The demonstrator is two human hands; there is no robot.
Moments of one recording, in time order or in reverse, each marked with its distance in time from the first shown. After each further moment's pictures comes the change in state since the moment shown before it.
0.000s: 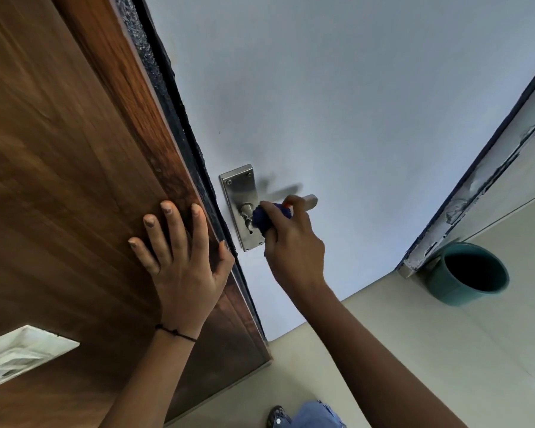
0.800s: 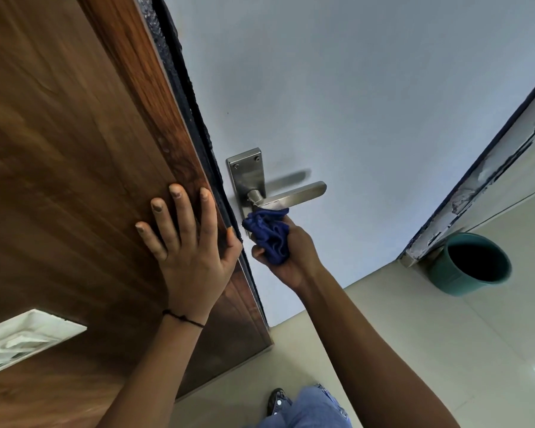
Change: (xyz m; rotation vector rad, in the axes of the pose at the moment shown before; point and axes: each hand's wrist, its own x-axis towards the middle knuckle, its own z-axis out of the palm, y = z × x) left_hand -0.001 0.003 0.001 -0.001 0.001 0.011; right_hand 0.000 0.015 0.030 1.806 -0.438 1.048
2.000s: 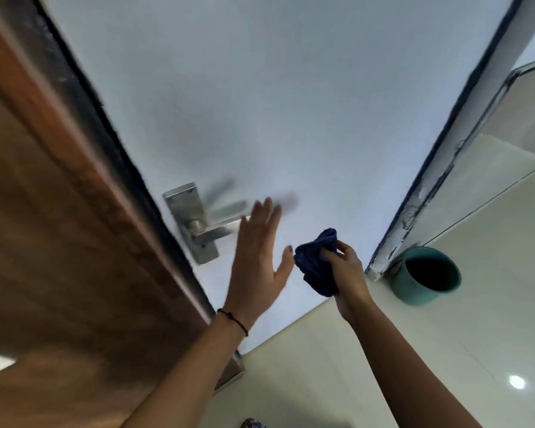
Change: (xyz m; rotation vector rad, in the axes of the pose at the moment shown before) left_hand 0.021 0.141 -0.014 -0.891 -0.436 -0.038; right_hand -0.084 -0.094 -0.101 -0.506 0.490 -0.372
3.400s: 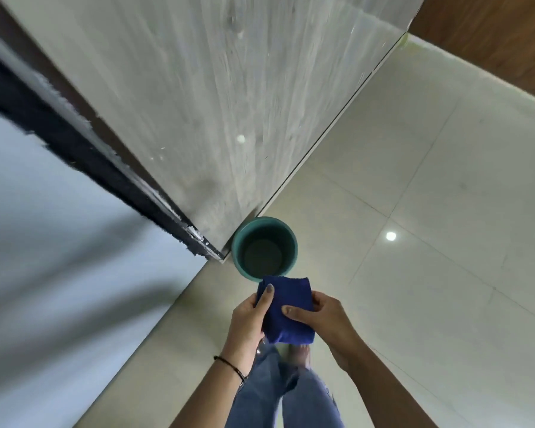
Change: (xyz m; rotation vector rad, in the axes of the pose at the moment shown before) left_hand 0.165 0.327 0.646 -1.073 -0.825 -1.362; right_hand 0.328 -0.146 -0.592 -0.263 0.243 0.403
